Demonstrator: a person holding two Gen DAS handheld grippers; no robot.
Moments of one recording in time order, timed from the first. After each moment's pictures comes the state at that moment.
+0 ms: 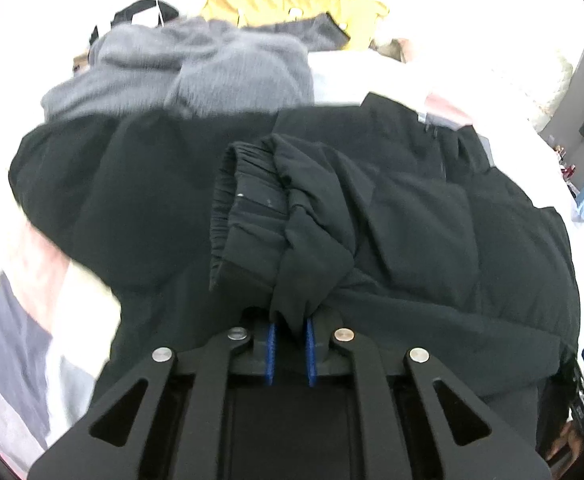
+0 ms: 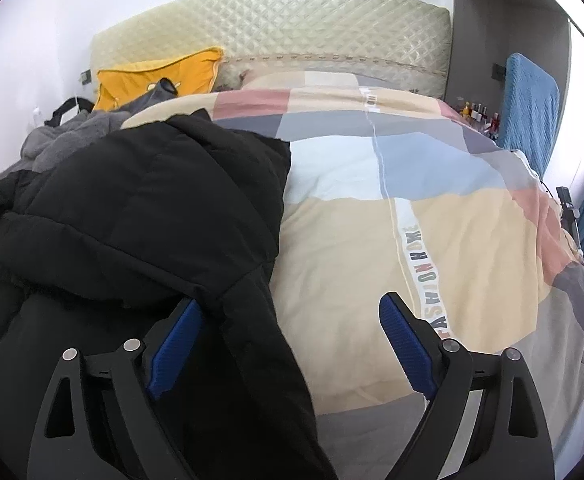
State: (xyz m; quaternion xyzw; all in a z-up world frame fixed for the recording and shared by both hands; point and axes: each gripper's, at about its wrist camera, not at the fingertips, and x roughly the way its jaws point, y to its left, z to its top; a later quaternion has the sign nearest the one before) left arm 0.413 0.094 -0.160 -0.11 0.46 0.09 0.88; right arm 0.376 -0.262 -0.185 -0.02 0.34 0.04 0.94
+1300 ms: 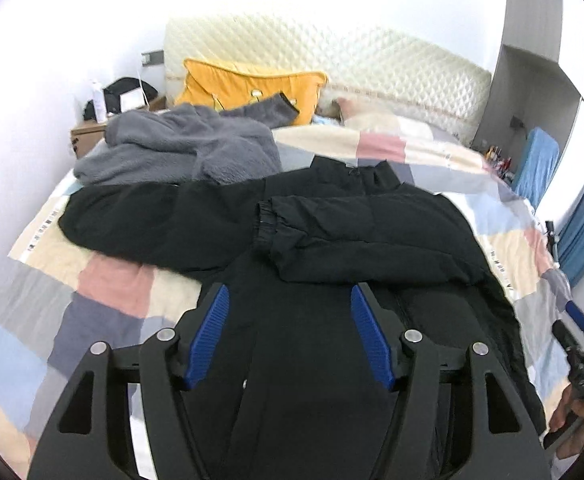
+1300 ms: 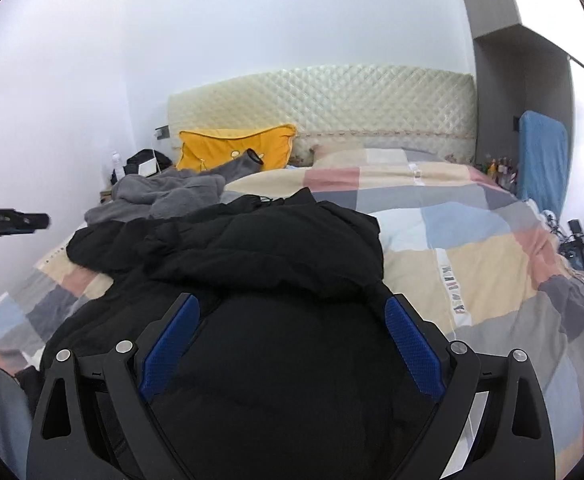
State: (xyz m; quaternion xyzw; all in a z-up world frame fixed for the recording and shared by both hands) left arm 0.208 0.103 -0.037 -0.07 0.35 0.01 0.93; right arm 0.182 -0.182 -0.085 0.01 0.23 0.12 0.97
